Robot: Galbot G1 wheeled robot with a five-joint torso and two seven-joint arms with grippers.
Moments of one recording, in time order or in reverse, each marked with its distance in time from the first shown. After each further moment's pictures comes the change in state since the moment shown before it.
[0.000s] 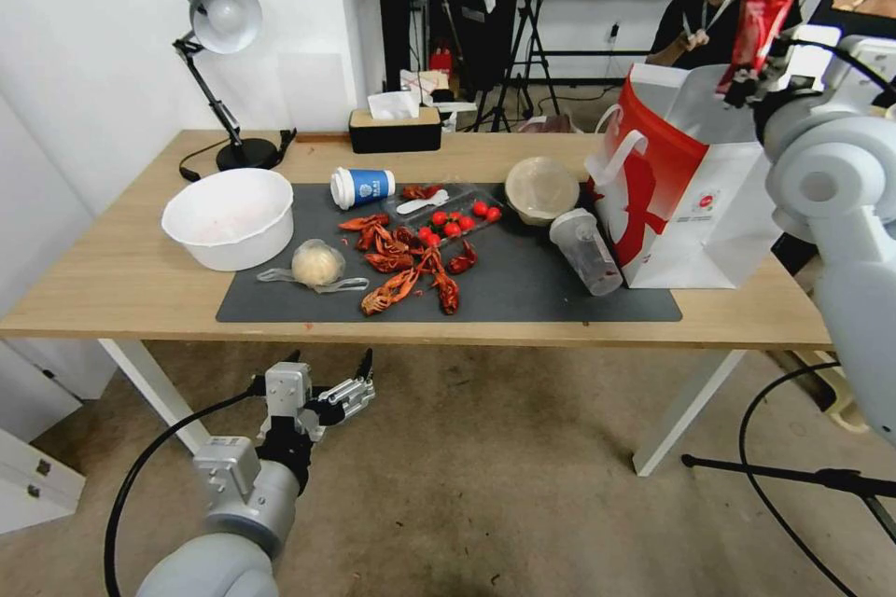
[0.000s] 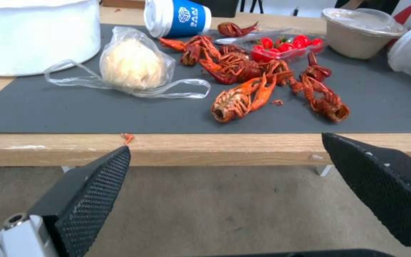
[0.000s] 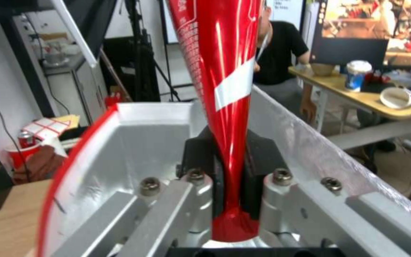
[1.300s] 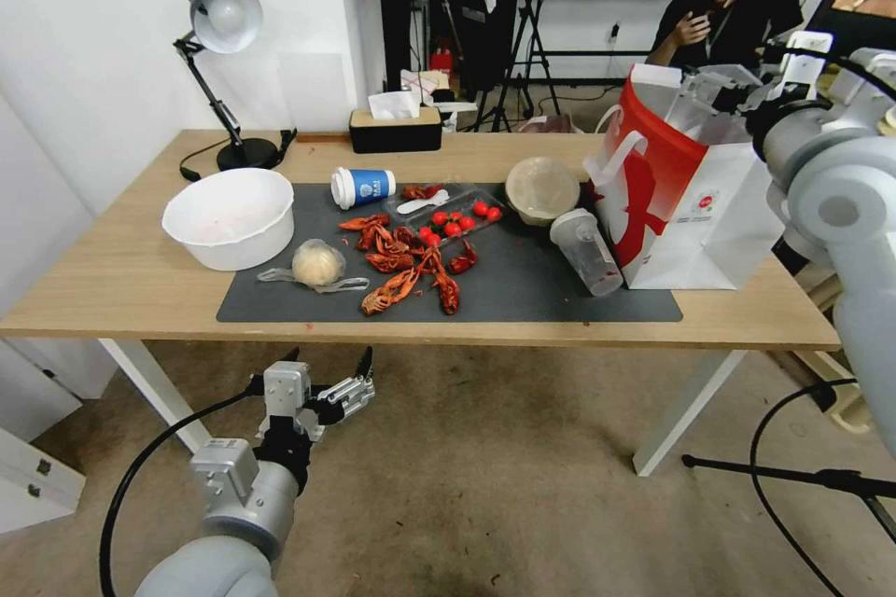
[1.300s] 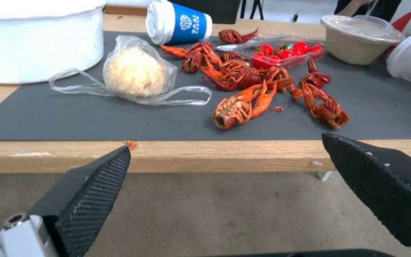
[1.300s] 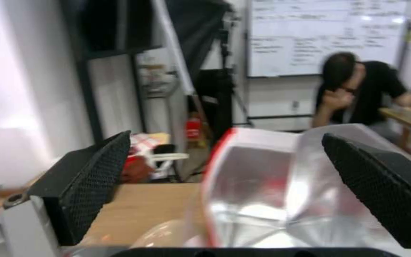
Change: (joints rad) left arm 0.004 -0.001 -0.004 -0.005 0.005 -0.015 0.004; right arm -0.142 -0.045 0.049 0.165 -0.039 0.134 -0.310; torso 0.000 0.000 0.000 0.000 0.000
